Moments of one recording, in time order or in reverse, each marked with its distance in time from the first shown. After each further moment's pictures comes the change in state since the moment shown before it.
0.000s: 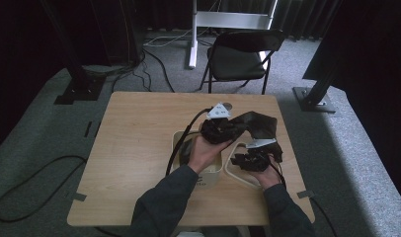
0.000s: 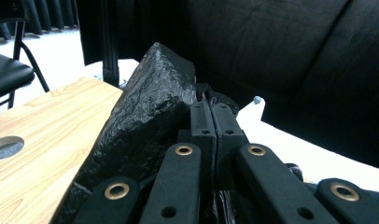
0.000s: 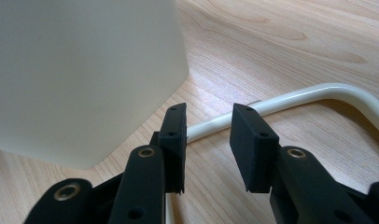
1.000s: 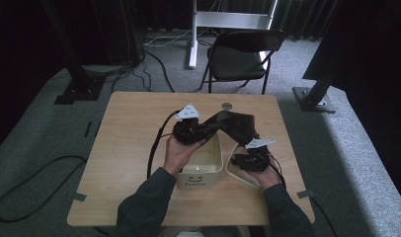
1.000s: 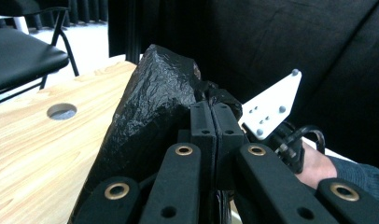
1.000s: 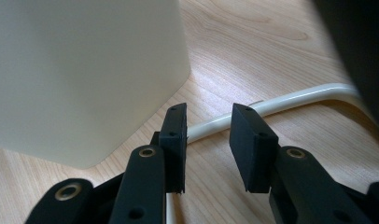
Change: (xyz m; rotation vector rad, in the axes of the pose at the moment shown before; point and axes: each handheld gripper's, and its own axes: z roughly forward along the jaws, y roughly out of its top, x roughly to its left) left arm 0.038 -0.034 -0.061 -0.011 0.076 -0.062; right arm -0.001 0.000 0.001 -0.009 0.000 -0.022
